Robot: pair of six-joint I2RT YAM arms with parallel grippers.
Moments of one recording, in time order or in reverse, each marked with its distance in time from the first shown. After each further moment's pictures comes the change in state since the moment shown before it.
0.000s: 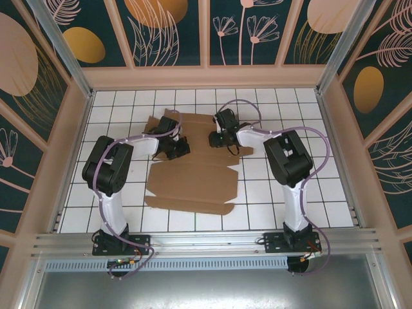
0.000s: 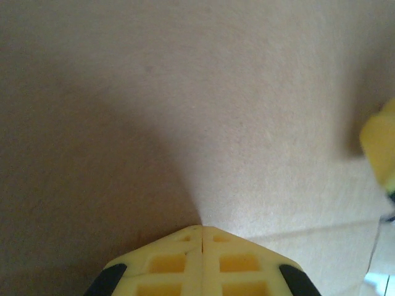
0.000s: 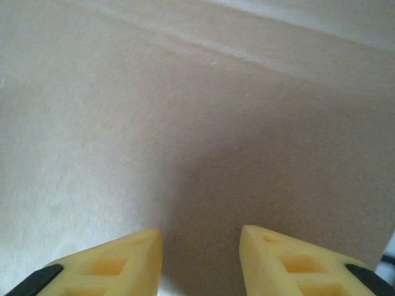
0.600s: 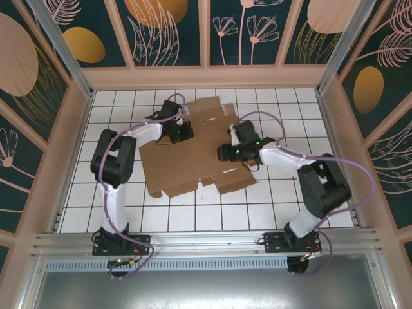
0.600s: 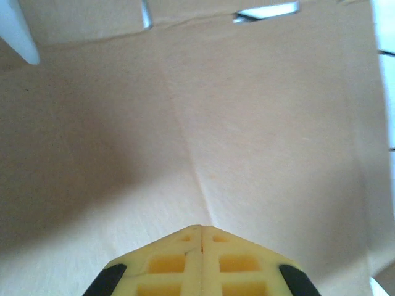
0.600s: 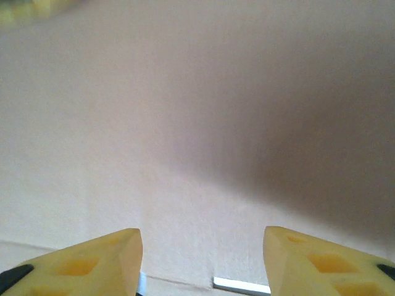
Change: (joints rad) left arm 0.017 0.071 0.265 -0.125 0.016 0.093; right arm -0.037 -0.459 -0.364 -0.019 -0.195 0.117
